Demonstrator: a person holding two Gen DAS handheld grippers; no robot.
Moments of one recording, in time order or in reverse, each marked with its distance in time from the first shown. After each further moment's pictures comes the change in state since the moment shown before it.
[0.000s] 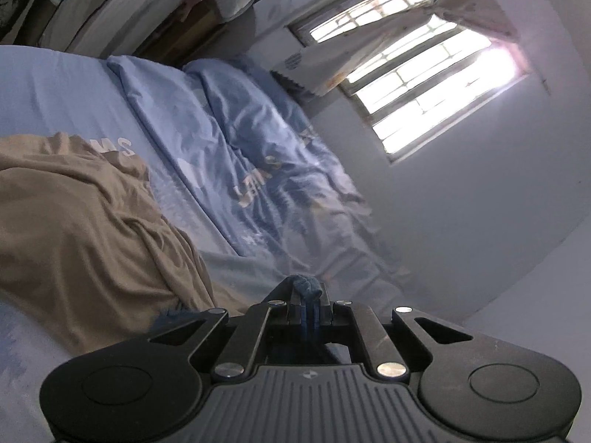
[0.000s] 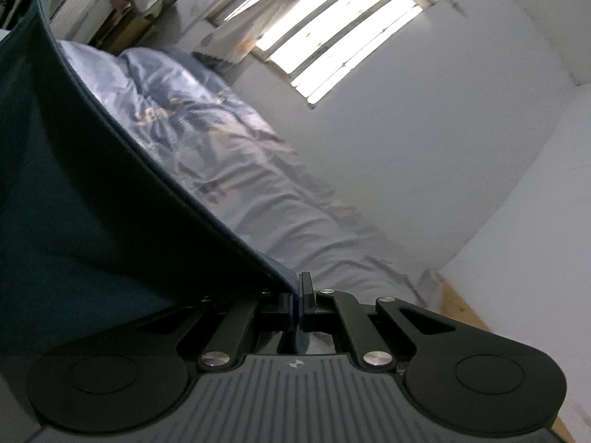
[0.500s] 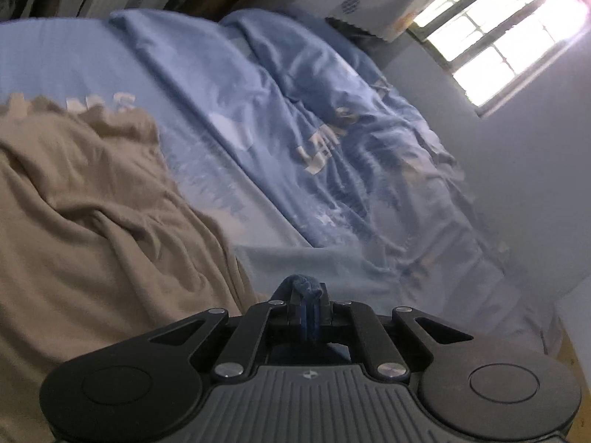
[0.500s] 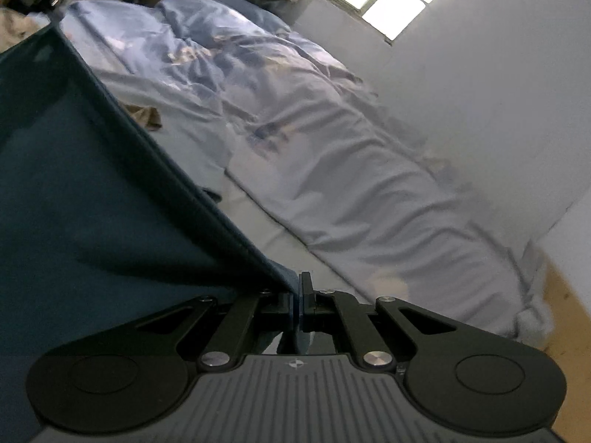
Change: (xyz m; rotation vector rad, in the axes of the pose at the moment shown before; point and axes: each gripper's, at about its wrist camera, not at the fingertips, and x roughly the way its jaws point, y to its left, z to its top) left arm 0.200 0.051 -0.006 0.032 0.100 0.236; right arm 0.218 0.012 -0.029 0.032 0.157 0.272
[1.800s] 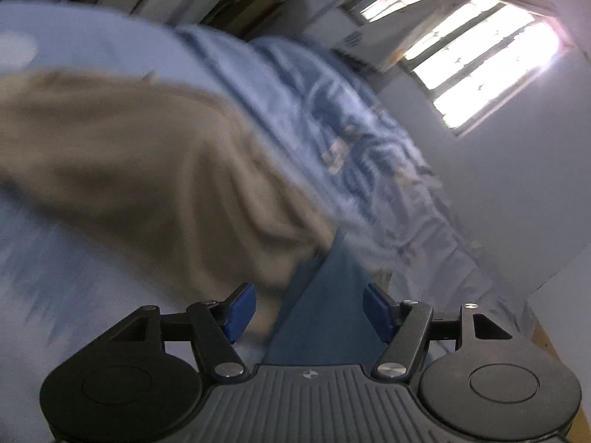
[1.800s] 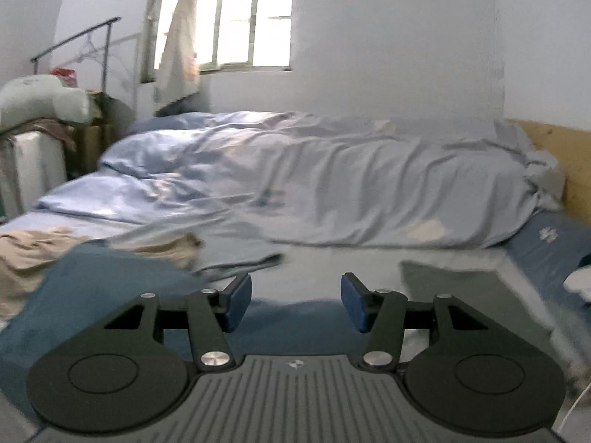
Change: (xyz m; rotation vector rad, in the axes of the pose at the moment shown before) left arm -0.190 0.127 -0.096 -0.042 -0.053 -0.077; right arm -0.163 0.074 -0.005 0.644 -0.168 0.035
